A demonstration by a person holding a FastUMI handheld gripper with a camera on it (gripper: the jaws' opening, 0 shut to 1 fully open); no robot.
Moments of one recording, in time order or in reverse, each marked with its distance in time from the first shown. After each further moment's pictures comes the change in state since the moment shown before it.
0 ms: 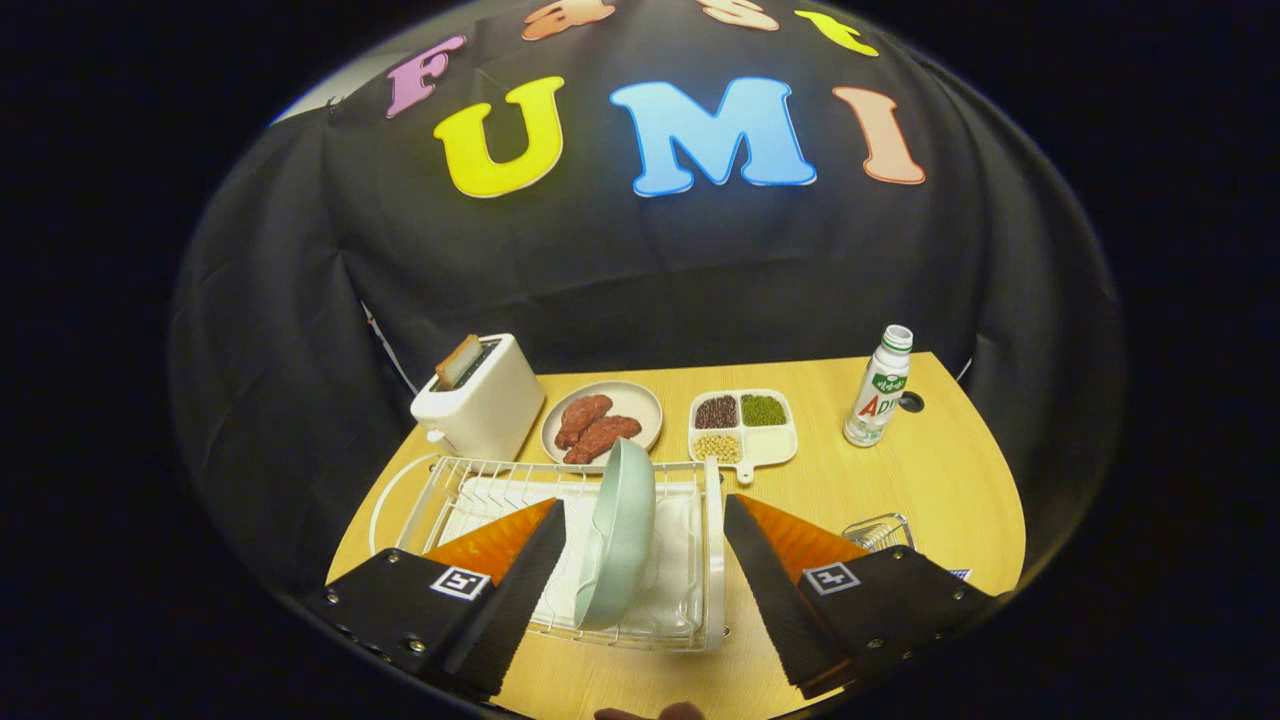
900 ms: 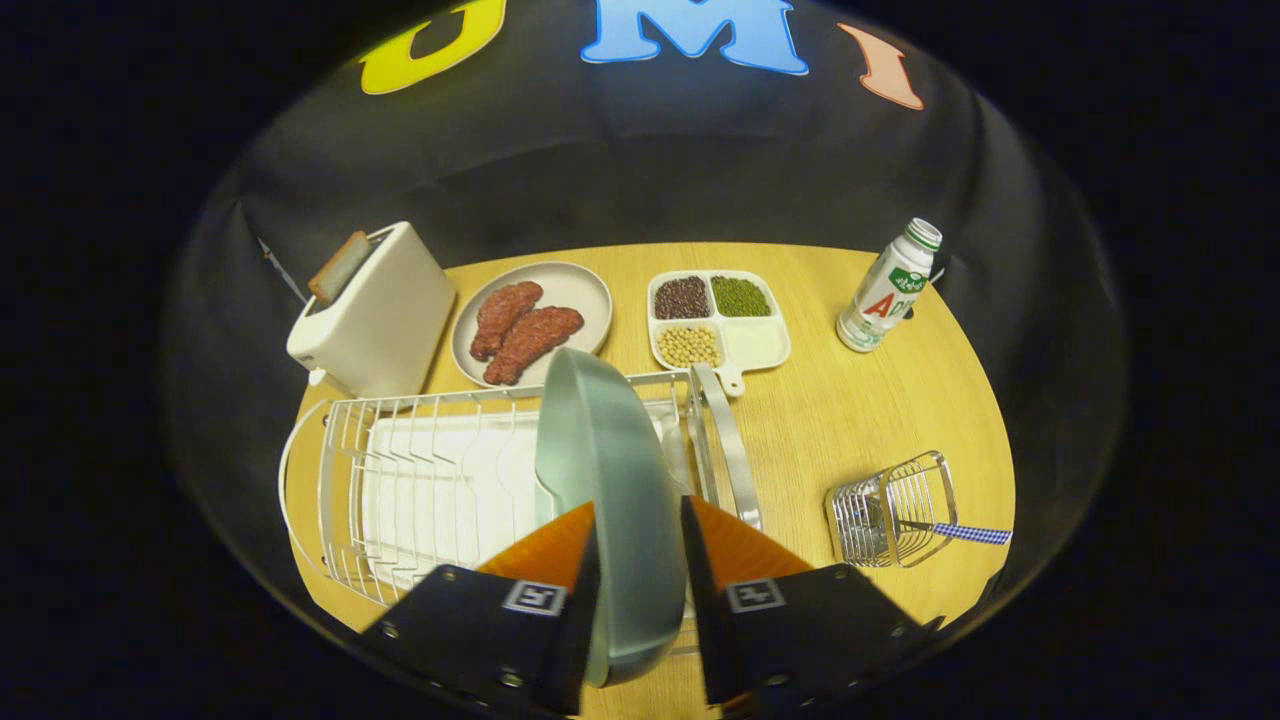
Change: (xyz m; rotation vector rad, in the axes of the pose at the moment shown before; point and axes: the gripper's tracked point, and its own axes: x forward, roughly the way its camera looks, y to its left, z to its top) arm 0.070 -0.001 -0.057 0.077 0.354 -0.196
